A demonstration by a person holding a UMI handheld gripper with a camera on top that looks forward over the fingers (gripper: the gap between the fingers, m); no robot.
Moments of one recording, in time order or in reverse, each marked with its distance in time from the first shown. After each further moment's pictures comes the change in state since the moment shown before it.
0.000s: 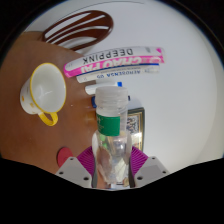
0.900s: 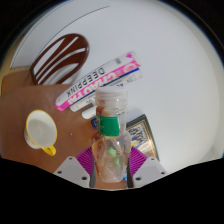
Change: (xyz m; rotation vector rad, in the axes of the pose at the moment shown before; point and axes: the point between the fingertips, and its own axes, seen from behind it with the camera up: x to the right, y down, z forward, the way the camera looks) arm 0.029 -0.053 -0.004 0.154 -0.124 0.288
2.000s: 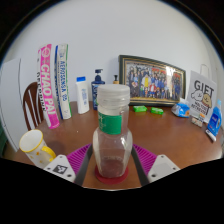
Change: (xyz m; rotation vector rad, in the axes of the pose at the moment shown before) arm -0.096 0.146 0.056 -0.066 -0.265 1.049
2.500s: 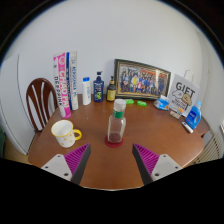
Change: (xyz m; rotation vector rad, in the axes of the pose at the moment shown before) arm -0.031 -0.006 -0.197 -0.152 0.130 -0.012
